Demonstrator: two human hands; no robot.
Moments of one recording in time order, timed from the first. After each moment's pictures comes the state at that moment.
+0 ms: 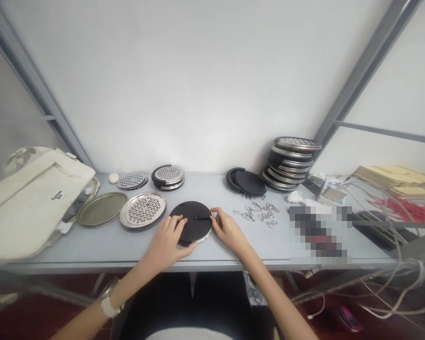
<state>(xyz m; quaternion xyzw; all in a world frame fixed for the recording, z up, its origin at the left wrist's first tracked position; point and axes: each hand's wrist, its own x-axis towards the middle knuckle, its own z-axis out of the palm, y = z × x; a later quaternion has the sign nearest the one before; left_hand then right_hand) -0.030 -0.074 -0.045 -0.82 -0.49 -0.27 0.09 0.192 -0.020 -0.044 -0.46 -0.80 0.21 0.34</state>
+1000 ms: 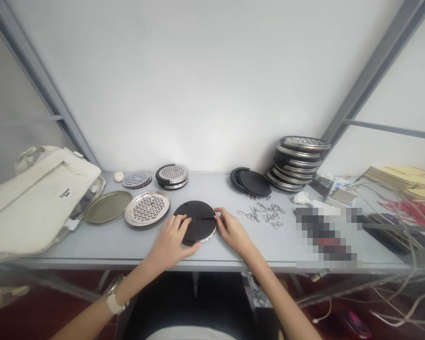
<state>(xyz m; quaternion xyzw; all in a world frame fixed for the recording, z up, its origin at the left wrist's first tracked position) -0.029 -0.075 -0.044 -0.82 -0.49 -0.26 0.09 0.193 -0.020 -0.045 -0.44 -0.80 0.21 0.34</state>
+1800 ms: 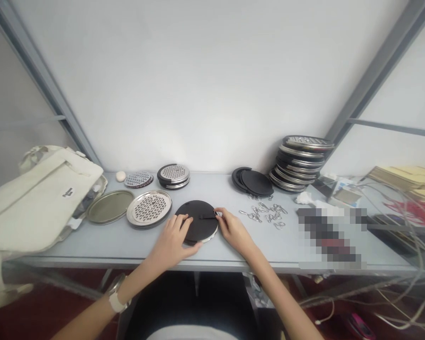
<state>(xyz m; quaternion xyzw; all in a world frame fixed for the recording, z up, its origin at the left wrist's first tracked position) -0.028 -0.076 -0.043 -0.82 -0.50 -0.27 0.08 0.193 -0.020 -0.044 -0.45 -0.81 0.20 0.32</state>
